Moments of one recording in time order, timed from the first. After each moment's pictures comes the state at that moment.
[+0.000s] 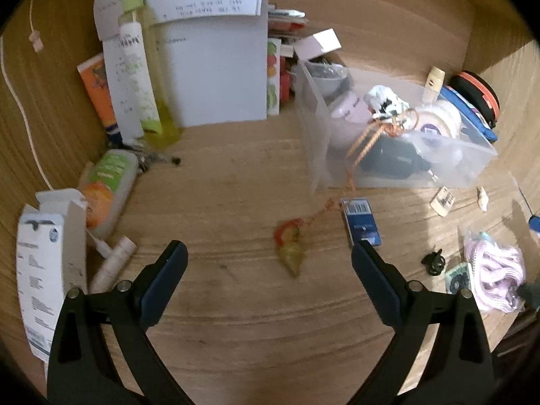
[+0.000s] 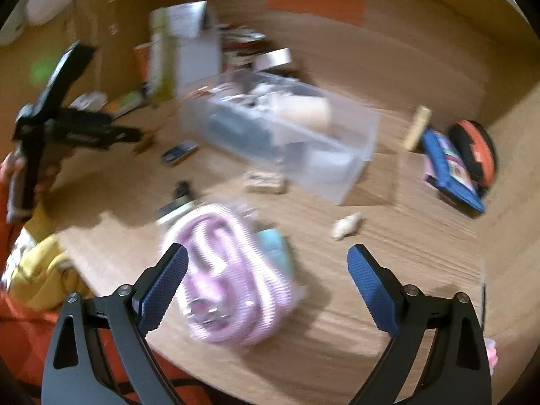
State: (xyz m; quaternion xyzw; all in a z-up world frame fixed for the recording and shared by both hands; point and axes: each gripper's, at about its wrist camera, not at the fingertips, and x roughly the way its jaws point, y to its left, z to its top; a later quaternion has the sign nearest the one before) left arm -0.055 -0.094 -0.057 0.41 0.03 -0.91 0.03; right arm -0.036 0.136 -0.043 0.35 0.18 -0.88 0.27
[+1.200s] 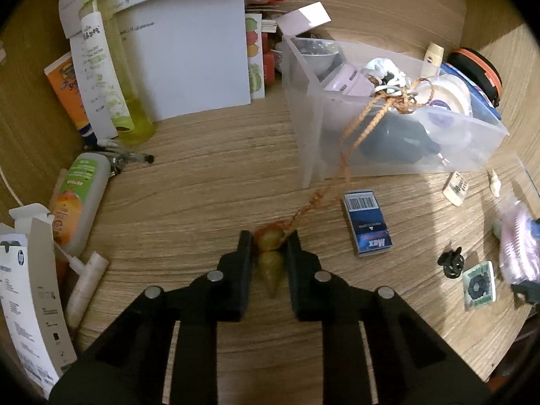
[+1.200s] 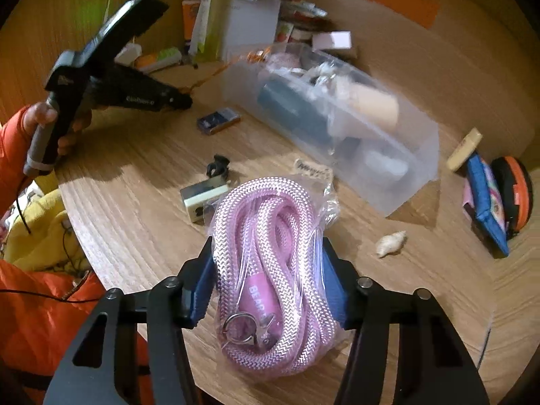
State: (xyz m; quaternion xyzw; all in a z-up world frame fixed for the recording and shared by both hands) left arm -0.080 -0.087 -0.079 0.44 0.00 -0.90 0.02; right arm -0.045 0.108 -0.059 0.37 0.25 -0.84 0.32
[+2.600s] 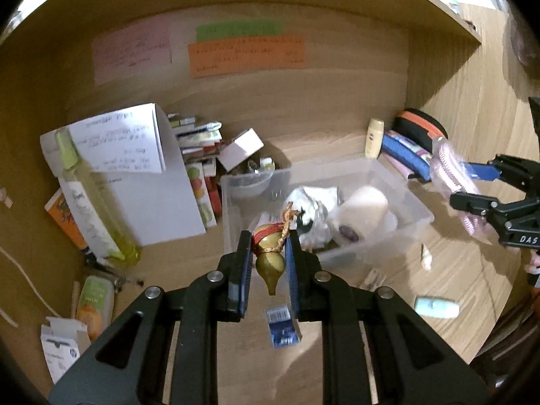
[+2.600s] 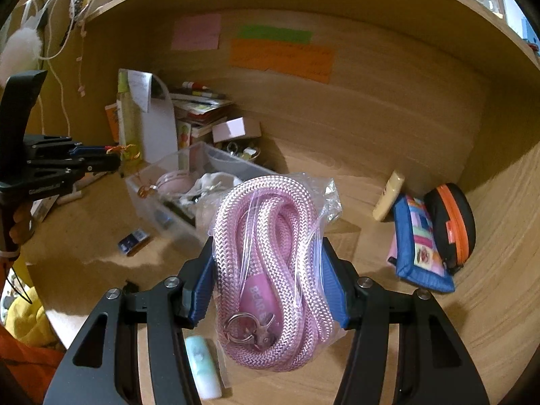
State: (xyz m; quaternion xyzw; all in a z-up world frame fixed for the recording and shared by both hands) left arm -0.083 -0.031 0.030 0.30 -0.03 -0.95 -0.04; right arm -0.127 0.156 0.035 0.28 0.16 -0.91 0.26
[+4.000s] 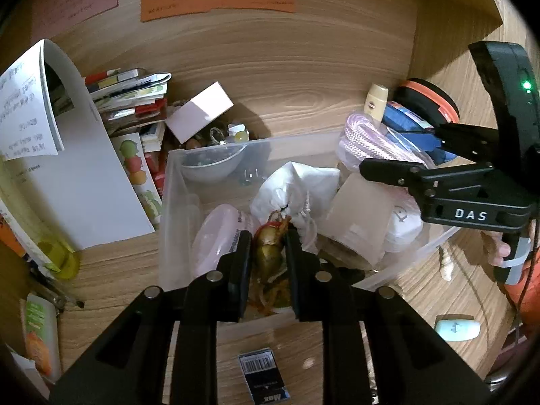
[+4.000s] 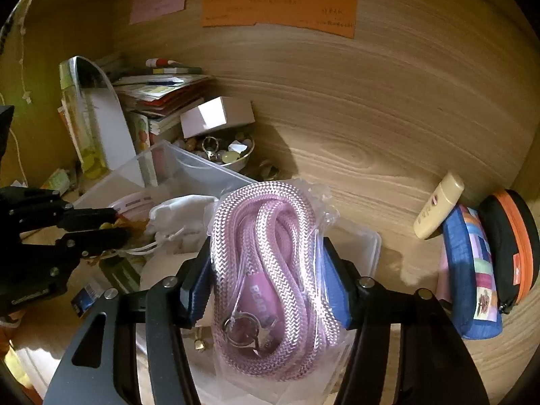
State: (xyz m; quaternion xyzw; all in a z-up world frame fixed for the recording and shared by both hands) left arm -0.163 -0.020 -0.024 0.37 -0.02 -0.93 -0.09; right arm -0.241 0.095 -0.007 0.34 0.14 -0.90 0.25
